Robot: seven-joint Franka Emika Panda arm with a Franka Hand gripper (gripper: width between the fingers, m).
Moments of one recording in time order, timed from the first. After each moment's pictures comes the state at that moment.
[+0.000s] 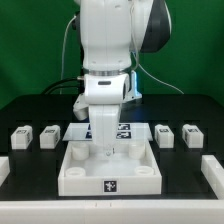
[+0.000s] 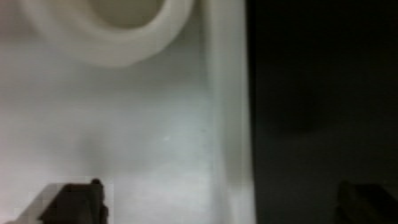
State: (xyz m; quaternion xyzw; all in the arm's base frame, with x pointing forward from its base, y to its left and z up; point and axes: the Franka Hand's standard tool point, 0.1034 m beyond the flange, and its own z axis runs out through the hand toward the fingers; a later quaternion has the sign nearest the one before) arm 0.429 -0.021 0.012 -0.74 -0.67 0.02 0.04
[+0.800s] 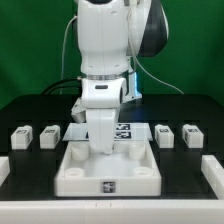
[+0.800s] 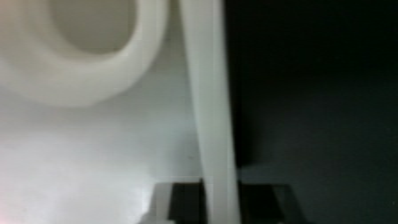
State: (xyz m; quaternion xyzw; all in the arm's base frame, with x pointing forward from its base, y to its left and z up) arm 0.431 -0.025 0.009 -0.74 -0.67 0.01 0.03
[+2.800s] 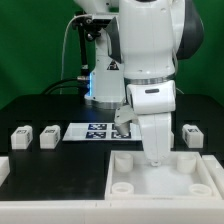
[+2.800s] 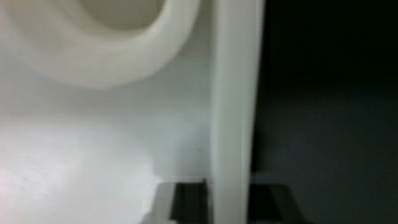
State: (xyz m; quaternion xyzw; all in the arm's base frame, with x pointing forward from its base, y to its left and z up) arm 0.486 0.062 0.007 -0.73 -0.68 -0.03 0.04
